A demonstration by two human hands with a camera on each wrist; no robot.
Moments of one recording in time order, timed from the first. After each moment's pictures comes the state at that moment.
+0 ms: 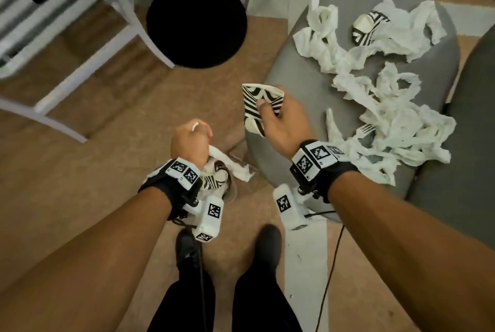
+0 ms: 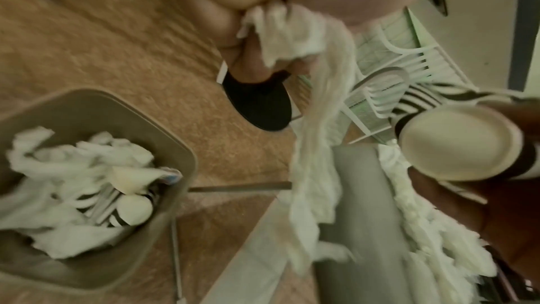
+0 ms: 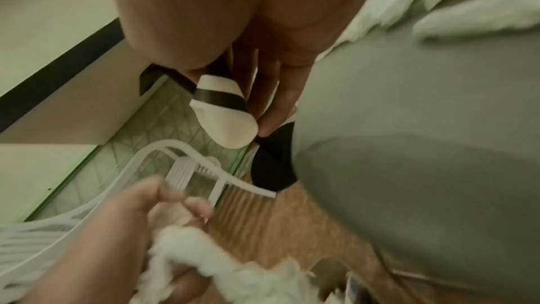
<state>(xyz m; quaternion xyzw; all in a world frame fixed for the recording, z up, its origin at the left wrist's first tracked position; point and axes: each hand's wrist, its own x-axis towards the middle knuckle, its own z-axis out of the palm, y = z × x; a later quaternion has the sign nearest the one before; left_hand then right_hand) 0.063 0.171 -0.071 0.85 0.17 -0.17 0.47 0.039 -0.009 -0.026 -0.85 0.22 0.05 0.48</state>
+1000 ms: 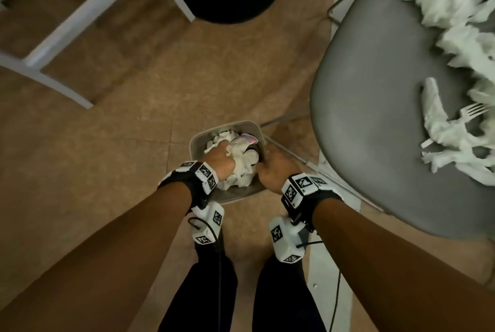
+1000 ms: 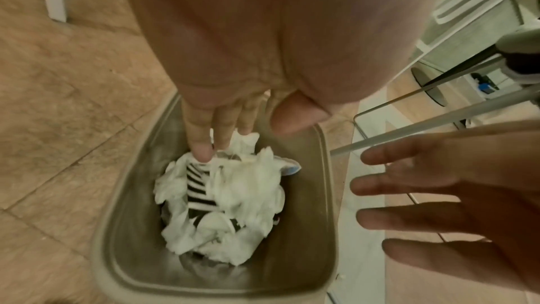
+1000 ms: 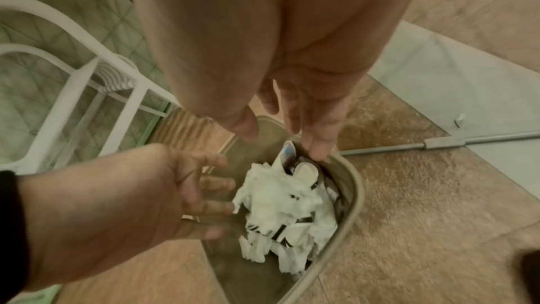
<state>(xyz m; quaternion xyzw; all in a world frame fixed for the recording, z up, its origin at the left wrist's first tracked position) 0.048 0.255 -0.241 0.81 0.07 -0.52 0.24 -0.010 0.104 -0.216 -0.83 0.23 0.37 0.35</state>
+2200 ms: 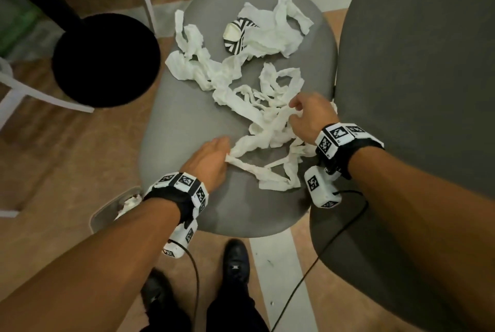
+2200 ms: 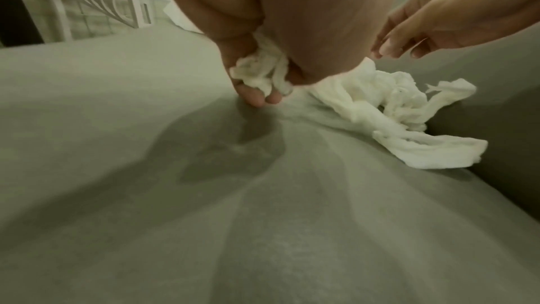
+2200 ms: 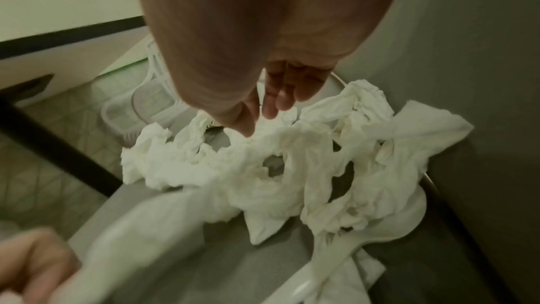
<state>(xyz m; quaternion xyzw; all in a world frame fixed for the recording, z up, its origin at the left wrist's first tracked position) 0.026 -0.060 -0.077 0.87 -0.39 -0.28 0.14 -0.040 -0.316 -0.041 -0.91 0.31 0.12 0.24</state>
